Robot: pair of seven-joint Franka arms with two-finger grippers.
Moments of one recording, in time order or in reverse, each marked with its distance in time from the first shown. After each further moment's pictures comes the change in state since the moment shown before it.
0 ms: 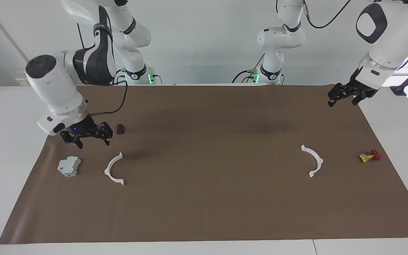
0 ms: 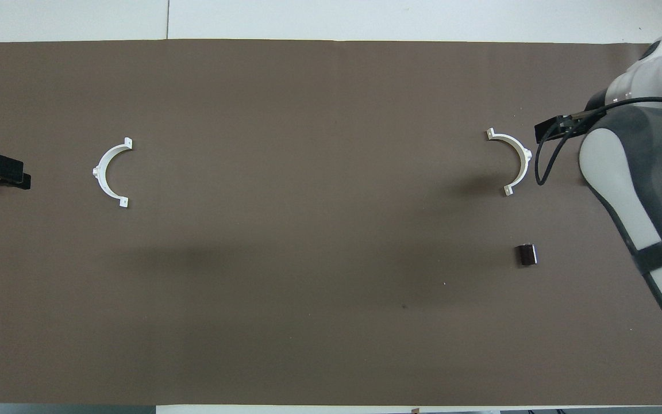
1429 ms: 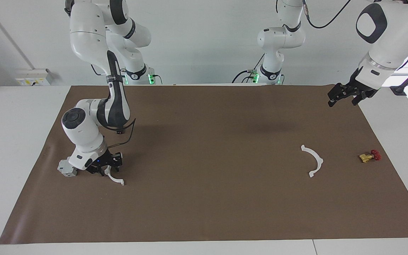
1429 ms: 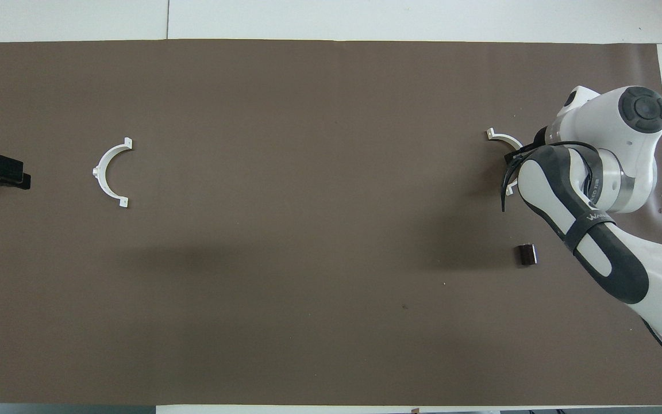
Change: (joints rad) left arm 0.000 0.000 0.000 0.000 0.000 0.000 0.000; right arm -0.025 0.147 0.005 -0.178 0.003 0.325 -0.180
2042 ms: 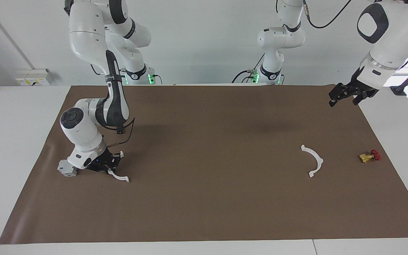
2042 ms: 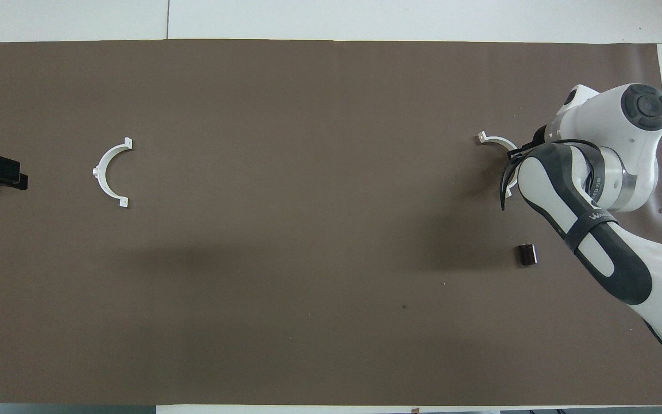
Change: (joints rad) left arm 0.003 0.000 0.006 0.000 0.000 0.000 -0.001; right arm 0.007 -0.010 0.012 0.036 0.023 -0.063 0.014
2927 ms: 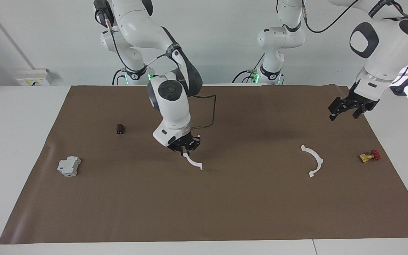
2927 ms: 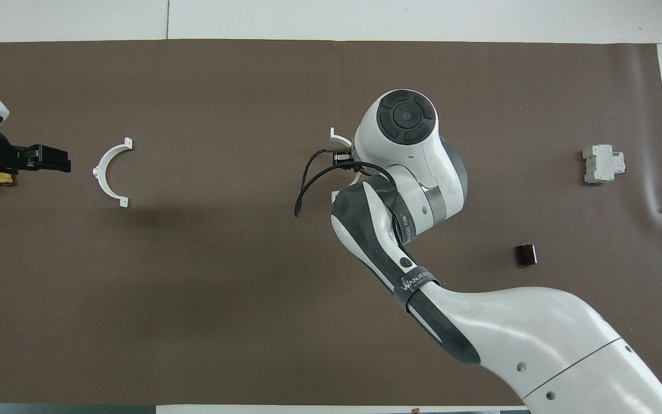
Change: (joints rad) left arm 0.006 0.121 -0.001 -0.202 0.000 0.426 0.060; right arm 0.479 0.087 0.018 0.232 -0.004 -0.097 0.846
